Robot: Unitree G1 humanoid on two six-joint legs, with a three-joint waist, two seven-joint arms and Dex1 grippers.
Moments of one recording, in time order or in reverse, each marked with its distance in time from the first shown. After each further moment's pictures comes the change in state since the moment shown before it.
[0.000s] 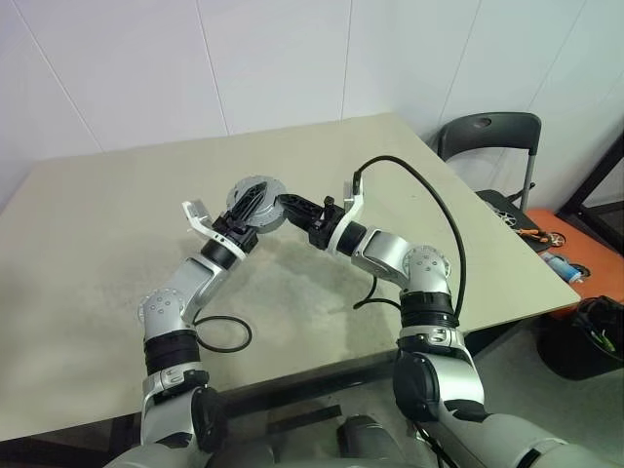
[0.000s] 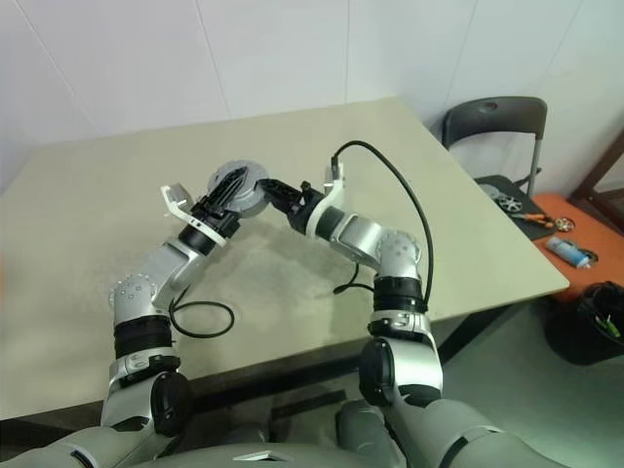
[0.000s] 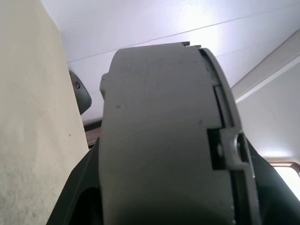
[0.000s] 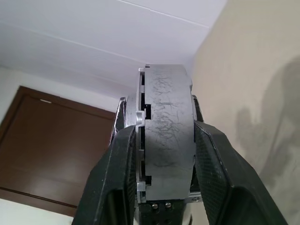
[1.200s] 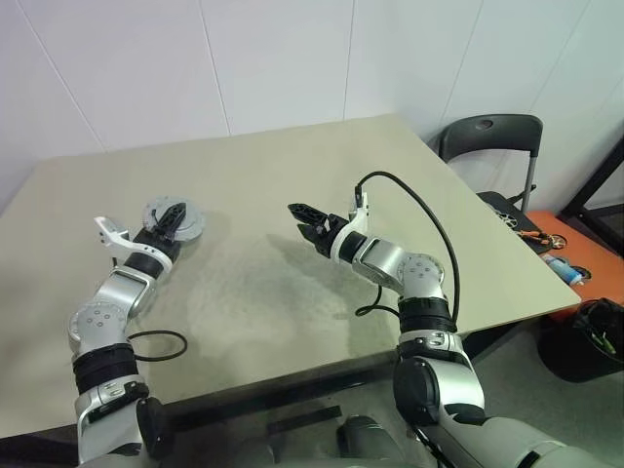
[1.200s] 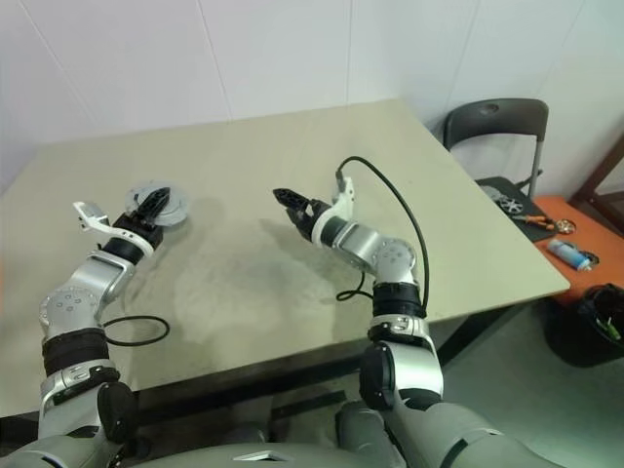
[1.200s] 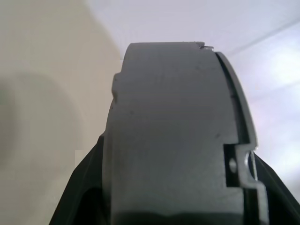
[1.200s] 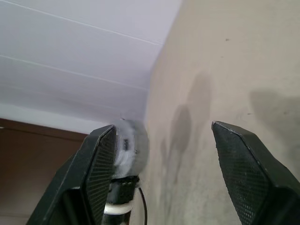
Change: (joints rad) left arm 0.082 0.314 0.077 0.167 0.292 -0.282 0.001; right arm 0.027 0.007 -0.020 0.065 -0.111 -0.084 -0.043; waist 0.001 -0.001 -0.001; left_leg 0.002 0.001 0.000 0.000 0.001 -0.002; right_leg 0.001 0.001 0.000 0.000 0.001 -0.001
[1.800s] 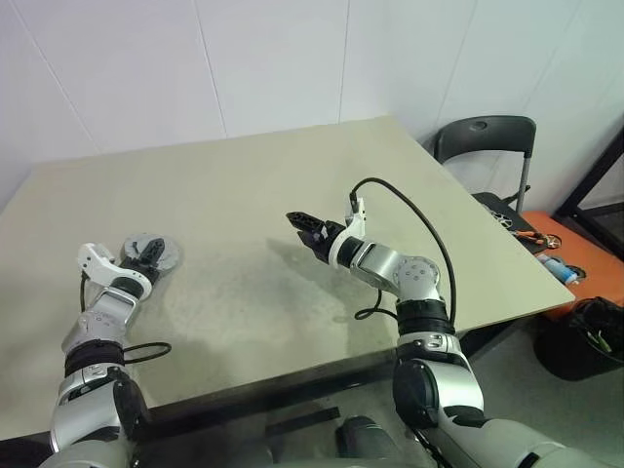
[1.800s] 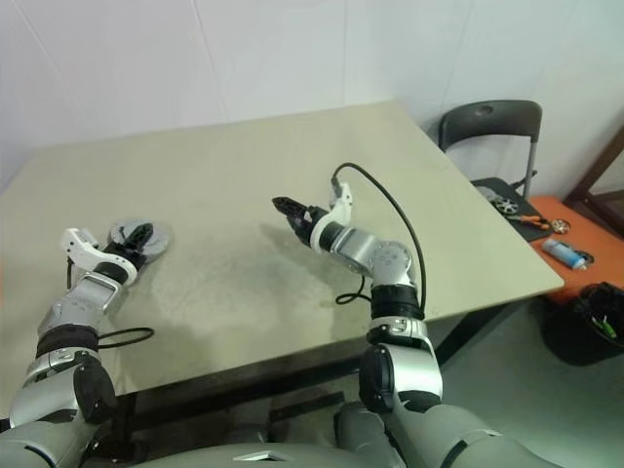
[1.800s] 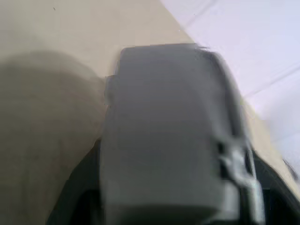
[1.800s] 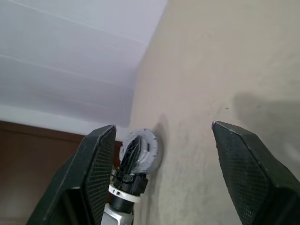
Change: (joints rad) left arm -0.087 0.125 -0.018 0.498 0.334 -0.295 -0.186; right arm 0.015 0.000 0.011 0.006 -0.068 -0.011 0.008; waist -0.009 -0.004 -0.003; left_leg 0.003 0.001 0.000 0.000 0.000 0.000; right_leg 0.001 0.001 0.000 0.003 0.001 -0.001
